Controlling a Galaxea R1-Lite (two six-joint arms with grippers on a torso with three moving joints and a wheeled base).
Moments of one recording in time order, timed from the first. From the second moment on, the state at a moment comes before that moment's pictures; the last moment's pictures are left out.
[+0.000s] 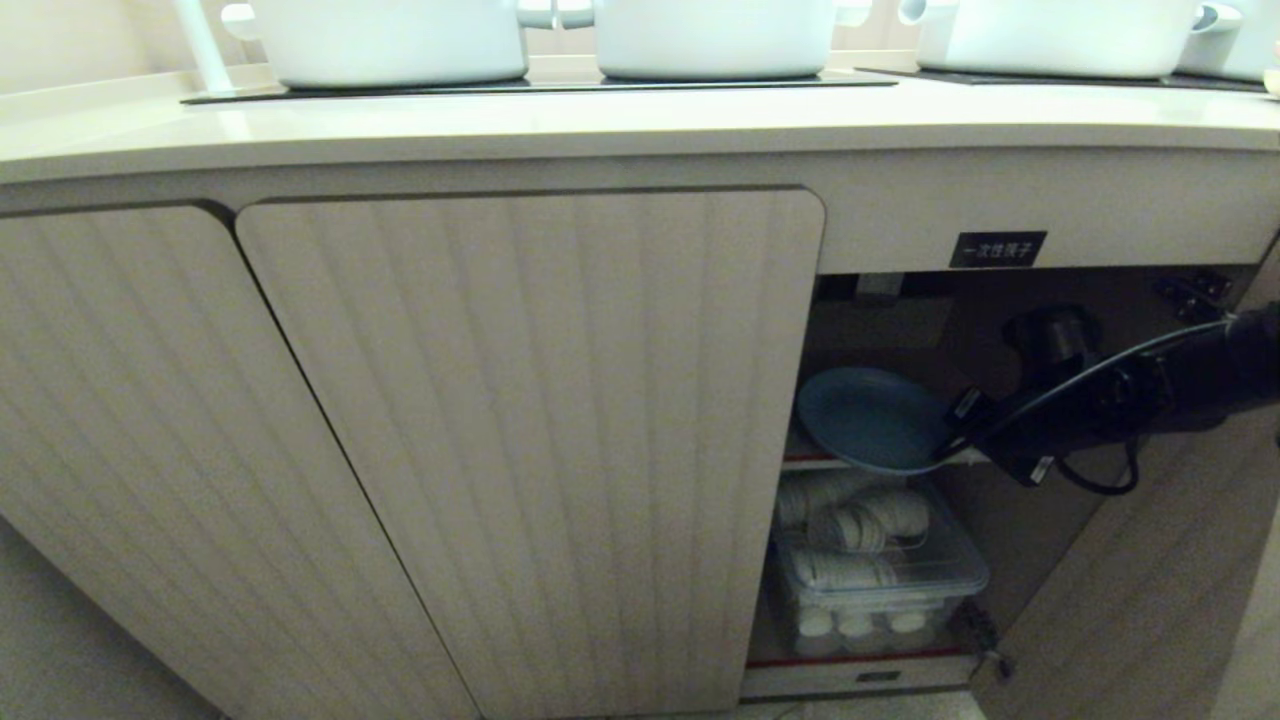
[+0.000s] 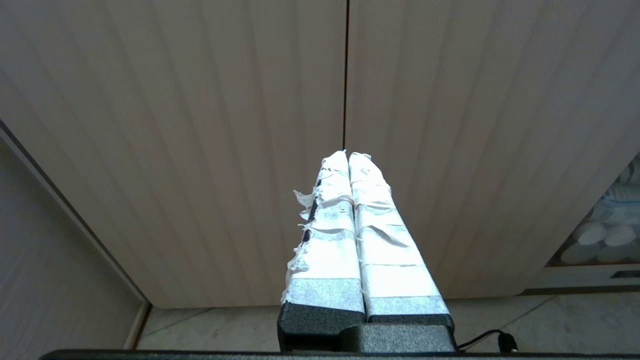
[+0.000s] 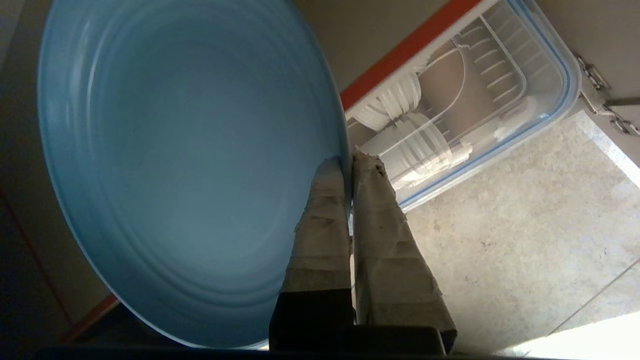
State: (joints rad) left arm 0.00 0.00 0.00 0.00 0.00 0.00; right arm -0.01 2.12 -1.30 -0.02 0.06 0.74
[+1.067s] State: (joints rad) left arm 0.00 0.00 0.00 0.00 0.00 0.00; right arm -0.01 2.18 -1.36 -0.03 0.04 0.73
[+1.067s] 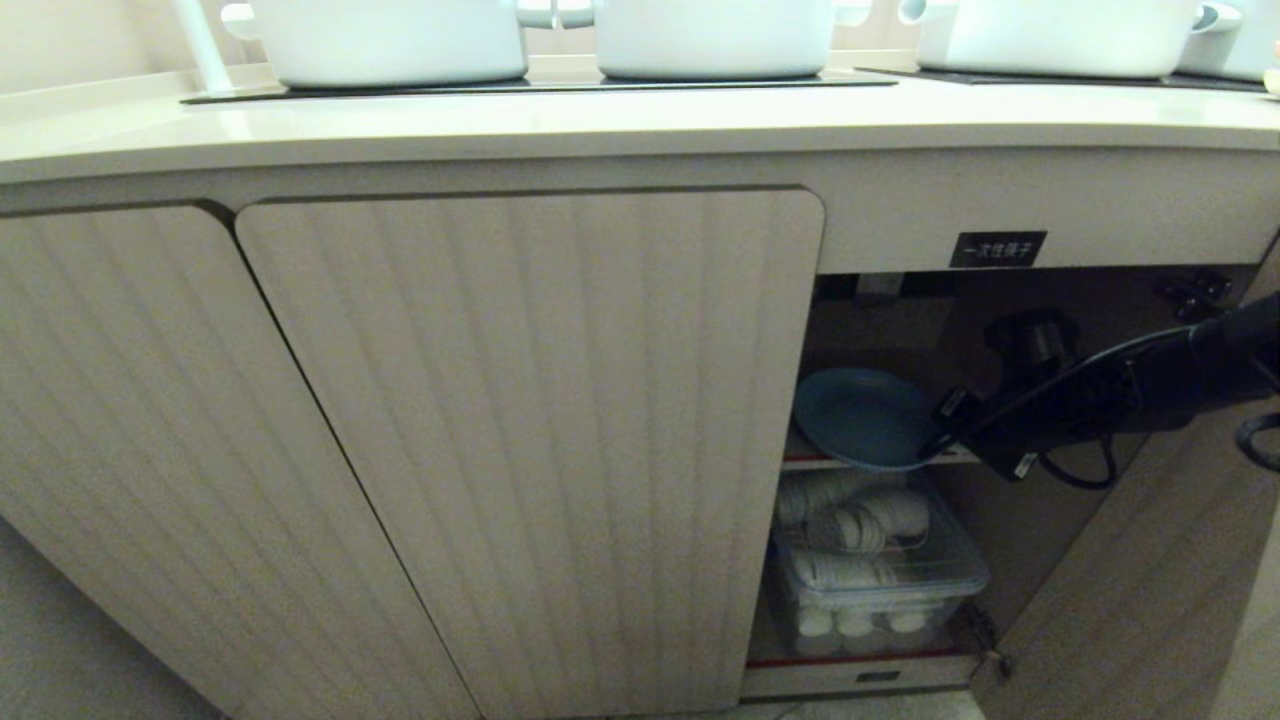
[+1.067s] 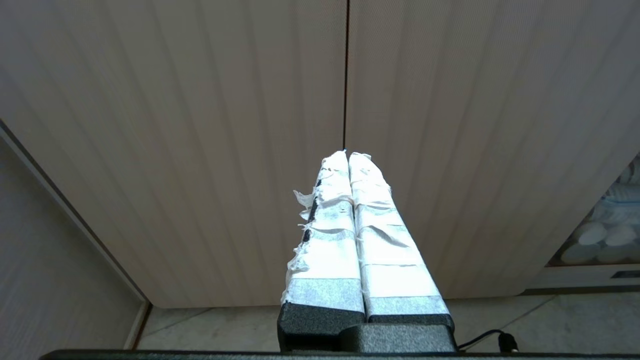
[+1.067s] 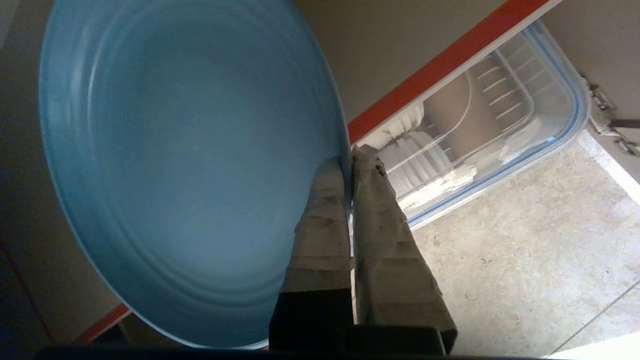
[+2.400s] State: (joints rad) left arm 0.00 0.00 0.00 0.00 0.00 0.00; right arm -0.01 2.22 -1.43 -0.03 0.02 0.73
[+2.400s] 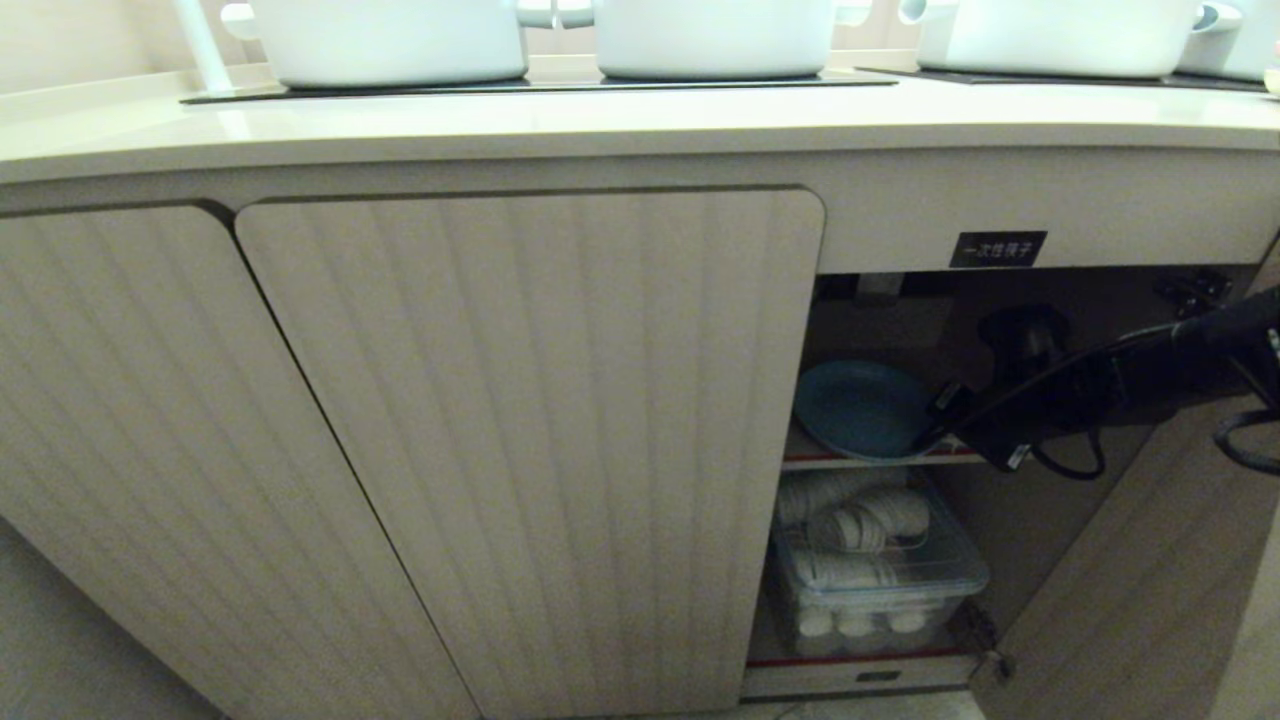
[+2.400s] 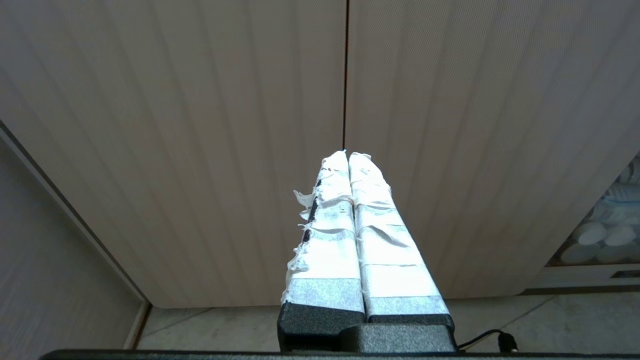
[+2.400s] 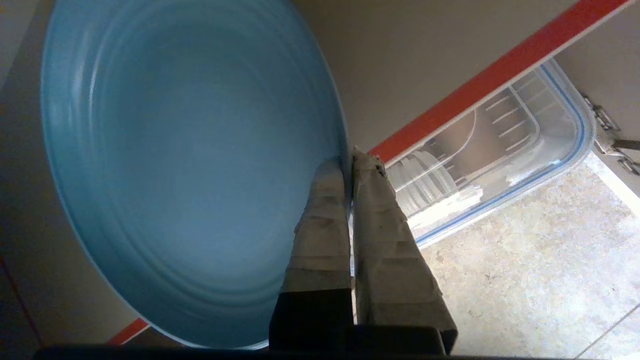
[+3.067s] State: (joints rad) left arm 0.00 0.00 0.00 0.00 0.00 0.00; right arm -0.01 2.26 -1.49 -0.02 0.01 0.73
